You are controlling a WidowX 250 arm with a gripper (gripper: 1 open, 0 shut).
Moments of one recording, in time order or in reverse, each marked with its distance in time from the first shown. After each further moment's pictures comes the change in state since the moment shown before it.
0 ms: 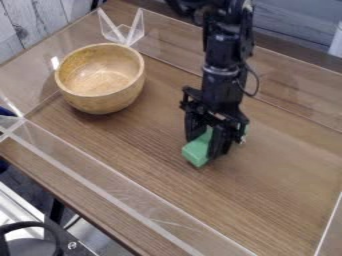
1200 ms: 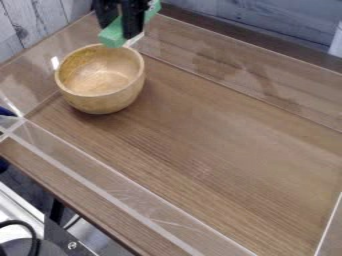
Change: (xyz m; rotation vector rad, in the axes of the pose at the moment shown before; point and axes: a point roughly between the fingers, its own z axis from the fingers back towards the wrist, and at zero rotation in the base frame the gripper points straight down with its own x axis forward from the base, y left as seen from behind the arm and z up) arm -0.063 0.164 0.103 0.021 -0.148 0.354
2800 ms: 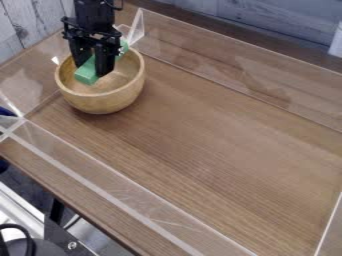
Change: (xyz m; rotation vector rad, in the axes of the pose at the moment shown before) arm 0.002 0.031 -0.063 0.034 0.062 0.007
